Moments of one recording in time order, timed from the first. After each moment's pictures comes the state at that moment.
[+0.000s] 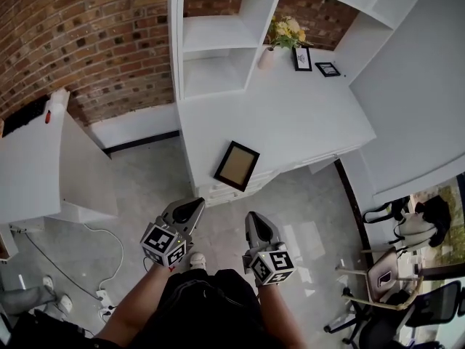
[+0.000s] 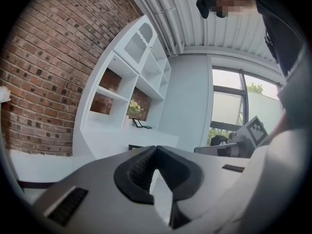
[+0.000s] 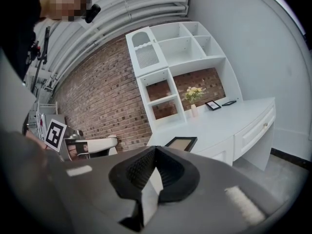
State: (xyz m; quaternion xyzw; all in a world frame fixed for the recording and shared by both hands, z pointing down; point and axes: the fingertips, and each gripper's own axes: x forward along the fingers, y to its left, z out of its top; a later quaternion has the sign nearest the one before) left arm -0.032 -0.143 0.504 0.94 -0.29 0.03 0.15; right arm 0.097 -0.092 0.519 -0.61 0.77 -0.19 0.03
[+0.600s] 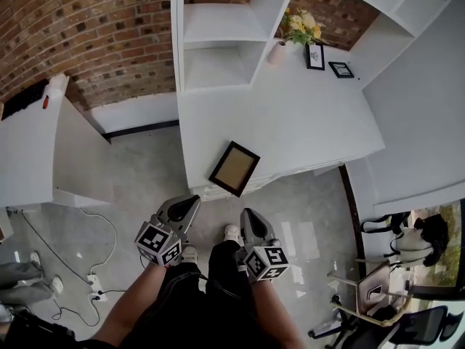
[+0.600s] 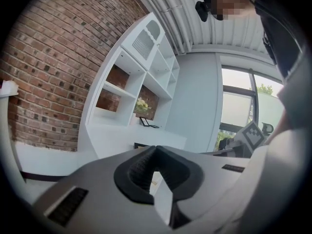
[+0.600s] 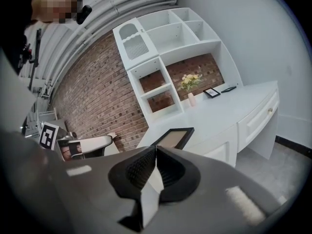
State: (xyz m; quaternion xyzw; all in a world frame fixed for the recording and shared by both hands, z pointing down) left arm -0.013 -0.164 0.521 0.93 -0.33 0.03 0.17; right arm 0.121 -0.128 0.553 -0.59 0.77 -0.25 0.02
